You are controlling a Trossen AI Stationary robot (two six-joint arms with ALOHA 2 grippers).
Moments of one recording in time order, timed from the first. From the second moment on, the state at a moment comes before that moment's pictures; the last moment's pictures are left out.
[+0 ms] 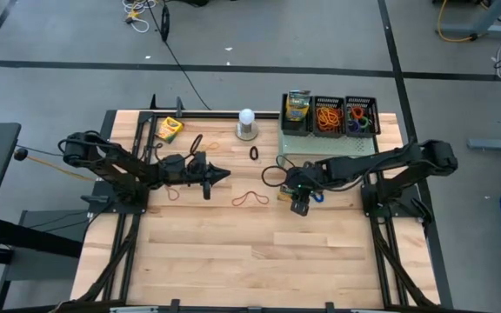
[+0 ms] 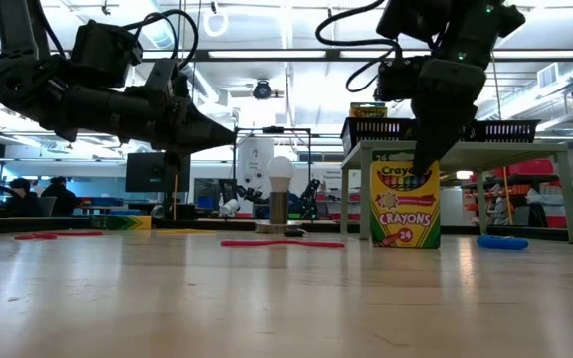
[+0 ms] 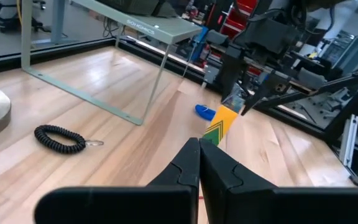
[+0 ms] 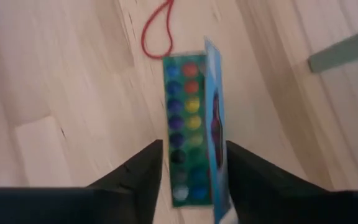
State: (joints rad) left arm 0.12 1.47 0.22 1.17 -0.06 -0.35; right arm 0.04 1.47 0.94 -0.66 0.07 0.35
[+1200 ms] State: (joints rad) left arm 0.12 1.47 0.22 1.16 -0.07 -0.38; right arm -0.49 1.56 1.87 -1.30 0.06 -0.34
